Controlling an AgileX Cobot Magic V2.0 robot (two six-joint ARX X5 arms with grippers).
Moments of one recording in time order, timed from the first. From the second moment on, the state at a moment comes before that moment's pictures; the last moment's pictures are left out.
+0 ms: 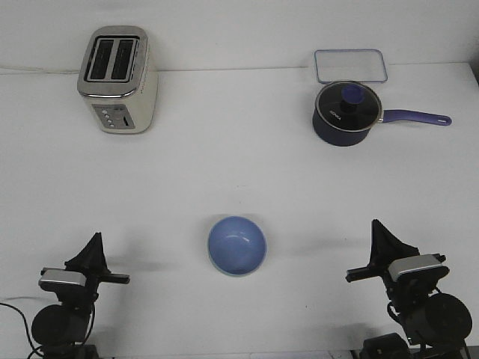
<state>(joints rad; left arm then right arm) -0.04 0.01 0.03 0.15 0.05 0.06 0.16 0.19 0.53 -0.35 -0.02 0.10</state>
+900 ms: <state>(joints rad) -0.04 0.01 0.03 0.15 0.05 0.06 -0.02 0.00 0.01 -0.02 0.02 -0.22</state>
